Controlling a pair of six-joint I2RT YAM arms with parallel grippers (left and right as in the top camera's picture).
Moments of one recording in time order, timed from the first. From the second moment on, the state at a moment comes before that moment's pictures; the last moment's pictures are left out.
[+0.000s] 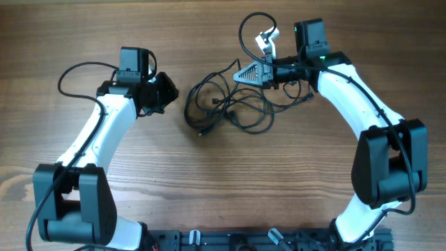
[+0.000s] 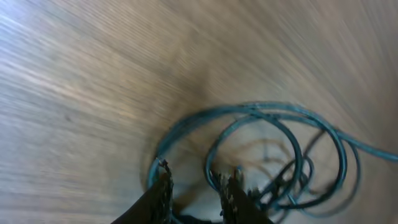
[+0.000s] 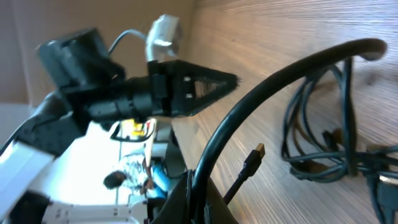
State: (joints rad) left arm -0.09 1.66 1.12 -0.55 0.29 -0.70; right arm 0.22 1.90 1.39 -0.44 -1.23 0.37
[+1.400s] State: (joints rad) left arm -0.24 1.72 0.95 -0.40 0.36 -1.06; right arm 0.22 1.90 1.39 -0.56 -1.30 0.18
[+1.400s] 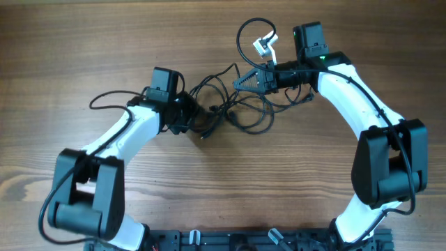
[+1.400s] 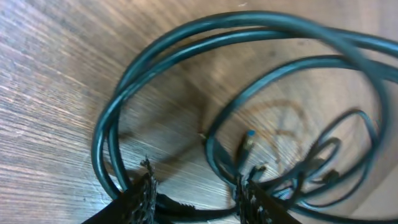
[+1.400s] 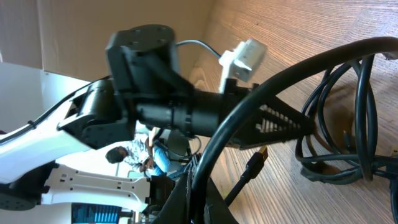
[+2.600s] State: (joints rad) left arm -0.17 1.74 0.95 -0.54 0.84 -1.32; right arm 0.22 1.90 1.39 -0.57 -1.30 0.18
